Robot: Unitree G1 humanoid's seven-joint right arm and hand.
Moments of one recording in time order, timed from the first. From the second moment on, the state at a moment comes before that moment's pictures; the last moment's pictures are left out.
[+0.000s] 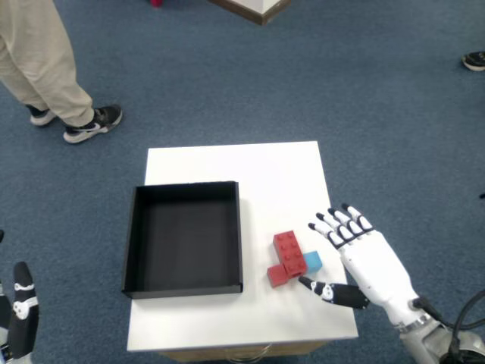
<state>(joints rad) -0.41 -0.38 2.61 1.78 0.78 -0.79 -1.37</state>
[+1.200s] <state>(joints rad) -0.47 -0.47 2.50 1.42 0.87 -0.55 -1.07</state>
